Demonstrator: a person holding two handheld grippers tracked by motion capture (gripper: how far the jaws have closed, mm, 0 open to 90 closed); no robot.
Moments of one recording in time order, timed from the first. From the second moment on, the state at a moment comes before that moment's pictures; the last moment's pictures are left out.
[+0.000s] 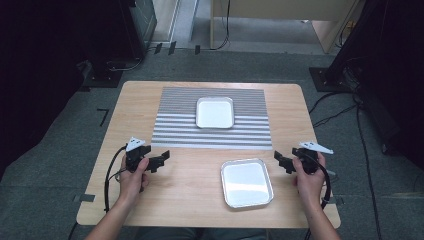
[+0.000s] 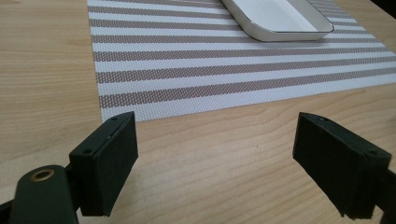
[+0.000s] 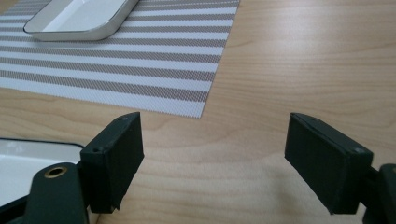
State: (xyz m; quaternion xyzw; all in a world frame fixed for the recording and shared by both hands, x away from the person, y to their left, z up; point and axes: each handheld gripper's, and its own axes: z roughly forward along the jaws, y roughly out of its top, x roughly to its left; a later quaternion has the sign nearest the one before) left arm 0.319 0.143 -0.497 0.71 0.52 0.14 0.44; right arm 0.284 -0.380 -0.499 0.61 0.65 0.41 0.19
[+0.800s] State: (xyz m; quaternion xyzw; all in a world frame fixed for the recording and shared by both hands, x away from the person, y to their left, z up) left arm 0.272 0.202 -0.513 0.71 0.55 0.15 0.41; right arm 0.231 -0.406 -0.511 0.62 0.65 0.40 0.20
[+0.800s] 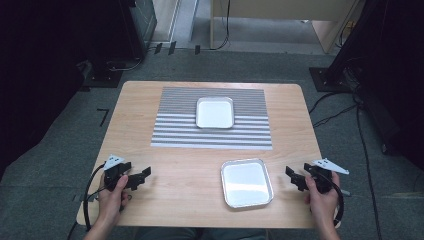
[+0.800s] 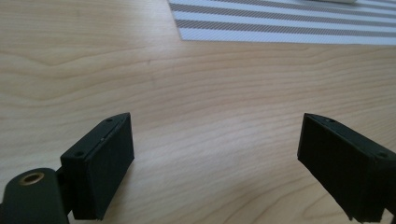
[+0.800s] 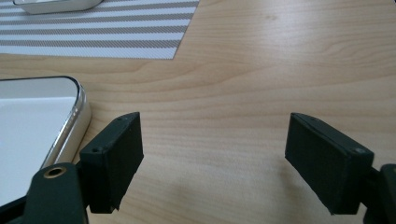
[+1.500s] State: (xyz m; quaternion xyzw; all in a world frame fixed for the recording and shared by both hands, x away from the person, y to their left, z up) left arm 0.239 0.236 -0.515 0.72 0.56 0.20 0.35; right arm 0.203 -0.417 -0.524 0.63 0.64 0.38 0.21
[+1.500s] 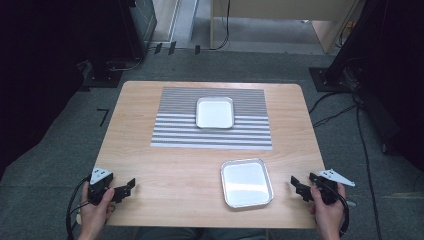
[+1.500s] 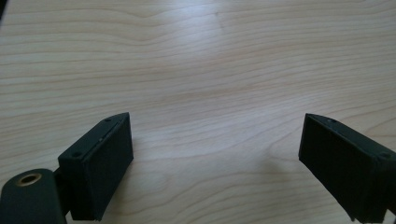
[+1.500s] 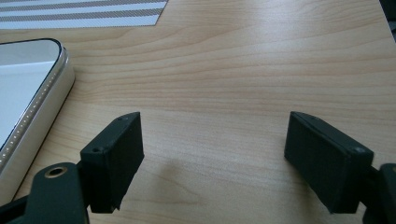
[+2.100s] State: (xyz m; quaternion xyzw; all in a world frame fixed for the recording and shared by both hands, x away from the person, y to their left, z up) left arm 0.232 0.254 -0.518 0.73 0.56 0.24 0.31; right arm 0.201 -0.407 -0.525 0.61 0.68 0.31 0.25
